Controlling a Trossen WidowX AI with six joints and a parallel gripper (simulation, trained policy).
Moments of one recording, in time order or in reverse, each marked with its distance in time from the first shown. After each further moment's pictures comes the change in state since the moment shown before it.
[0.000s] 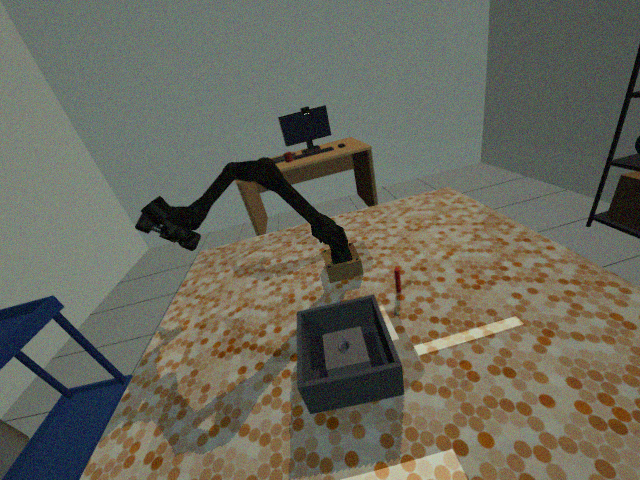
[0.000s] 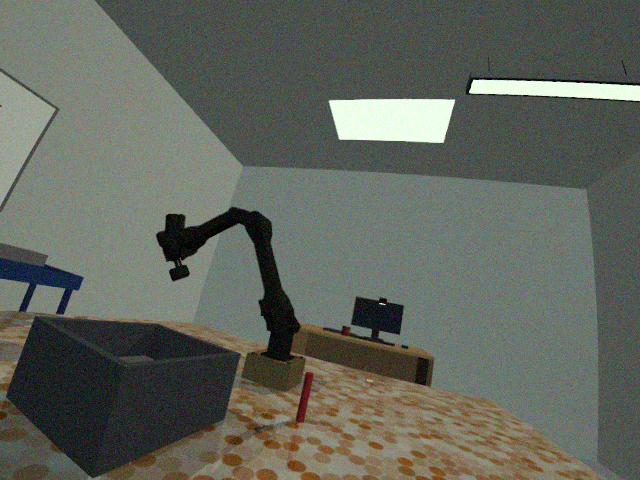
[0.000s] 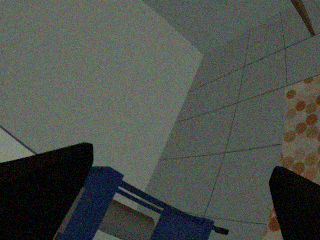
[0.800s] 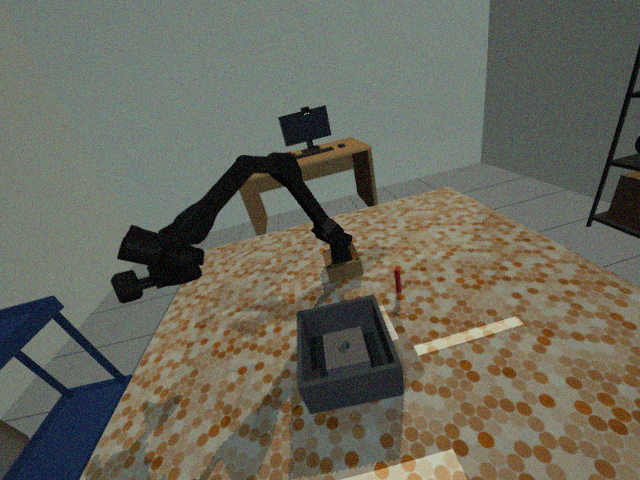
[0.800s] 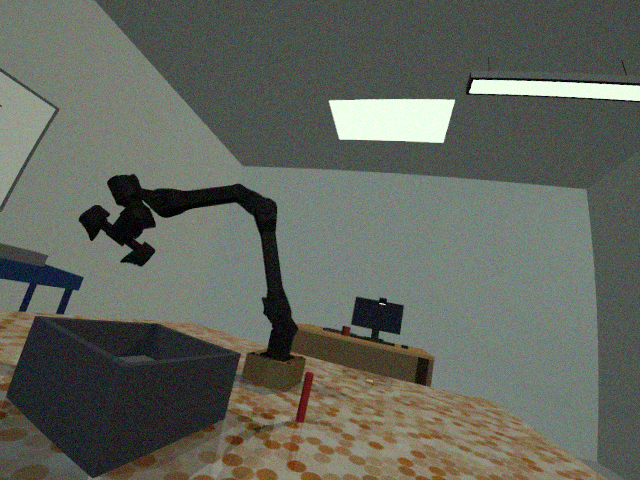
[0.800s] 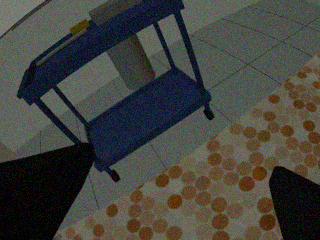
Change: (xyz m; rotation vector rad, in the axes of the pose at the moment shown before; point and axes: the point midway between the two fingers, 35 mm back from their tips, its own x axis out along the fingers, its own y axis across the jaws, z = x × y) arm -0.249 0.011 -0.162 -0.637 0.515 0.137
